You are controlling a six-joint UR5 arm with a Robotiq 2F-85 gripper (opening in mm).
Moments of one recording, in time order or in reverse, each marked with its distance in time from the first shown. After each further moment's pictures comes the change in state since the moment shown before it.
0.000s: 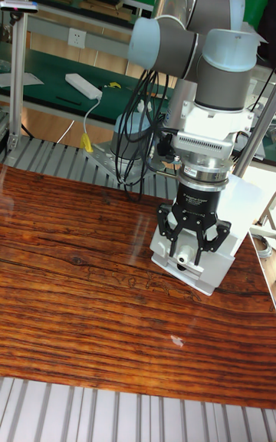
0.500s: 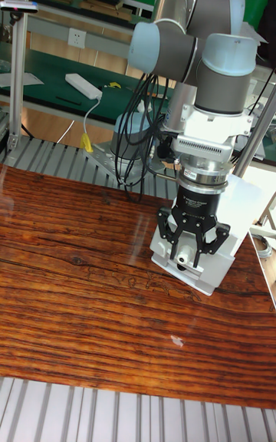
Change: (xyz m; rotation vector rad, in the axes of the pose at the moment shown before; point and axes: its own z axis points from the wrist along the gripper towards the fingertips) arm 0.001 0.000 0.007 0.000 -0.006 -0.003
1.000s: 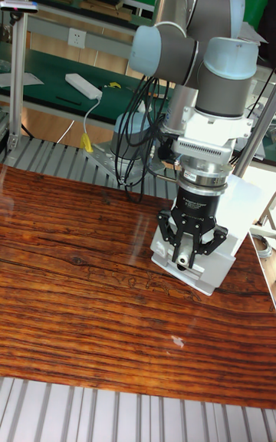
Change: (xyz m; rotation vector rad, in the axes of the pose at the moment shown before) arm 0.004 -0.003 0.004 0.016 -0.004 0.017
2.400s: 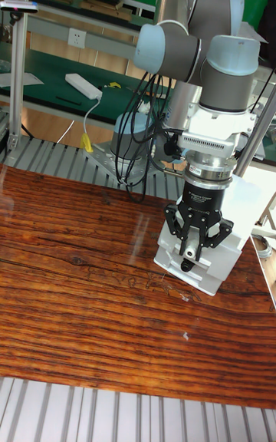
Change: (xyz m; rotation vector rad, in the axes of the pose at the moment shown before) arm 0.024 0.008 -0.003 -0.027 0.006 0.027
